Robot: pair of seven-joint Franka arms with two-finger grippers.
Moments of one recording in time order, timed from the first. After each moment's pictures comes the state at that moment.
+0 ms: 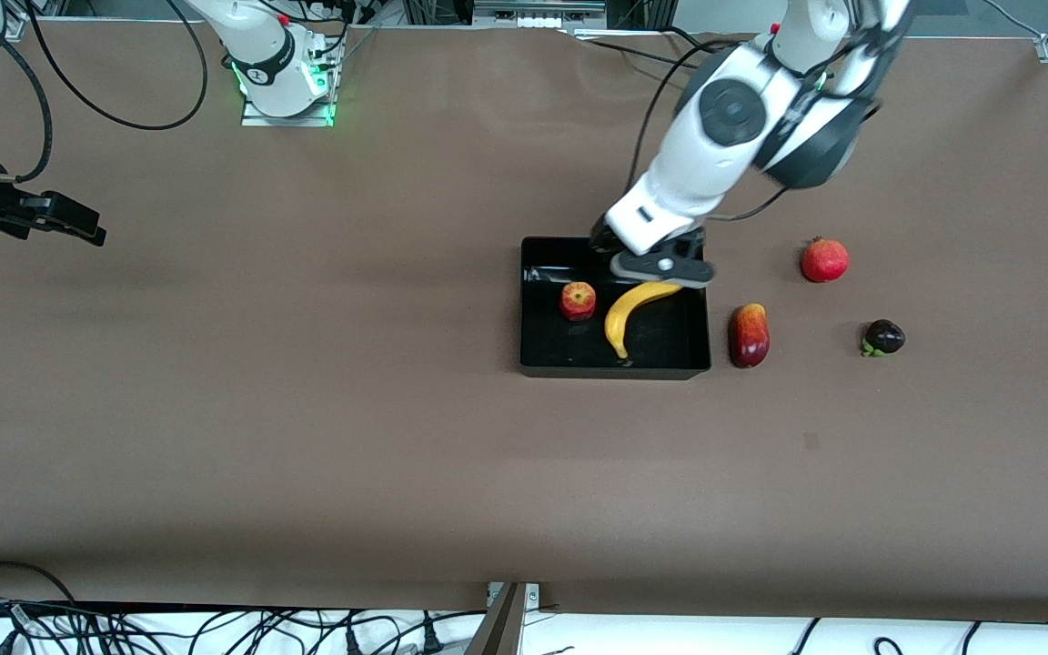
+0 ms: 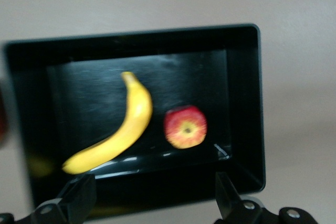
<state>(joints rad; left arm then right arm) -0.29 0.26 -0.34 -1.93 -0.06 2.25 -0.49 -0.01 0.05 -0.03 -1.62 -0.01 1.60 0.04</state>
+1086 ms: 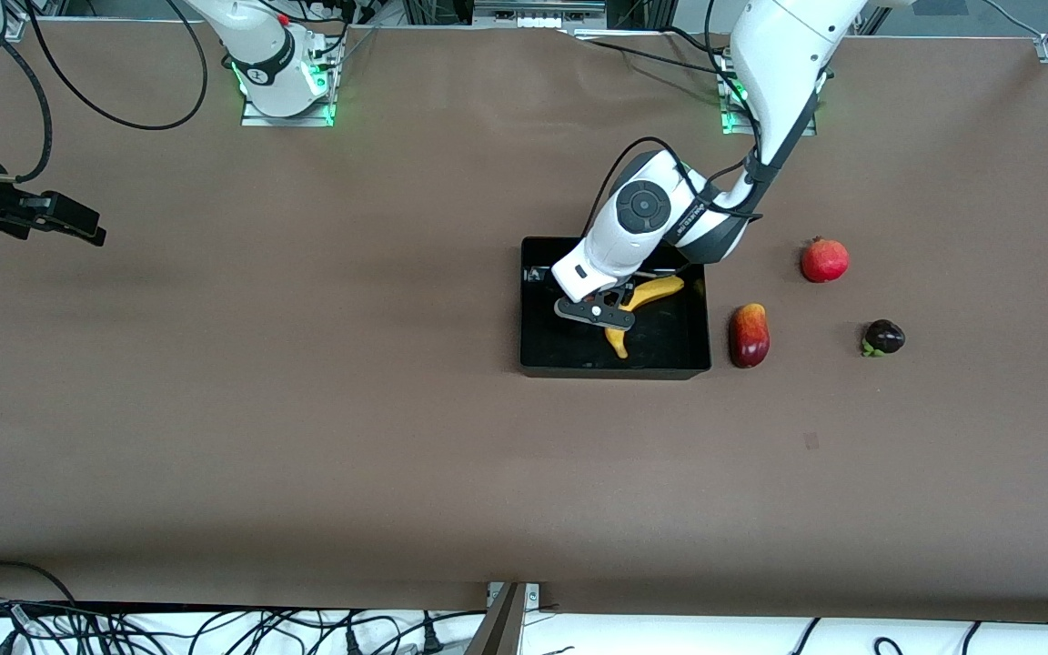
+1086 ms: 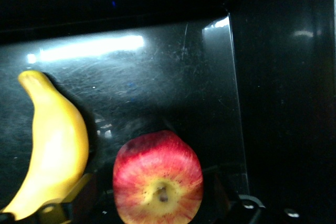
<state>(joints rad) -0.40 0.57 -0.29 -1.92 0.00 2.56 -0.49 -0.01 0.05 -0.03 -1.62 -0.01 1.60 0.04</state>
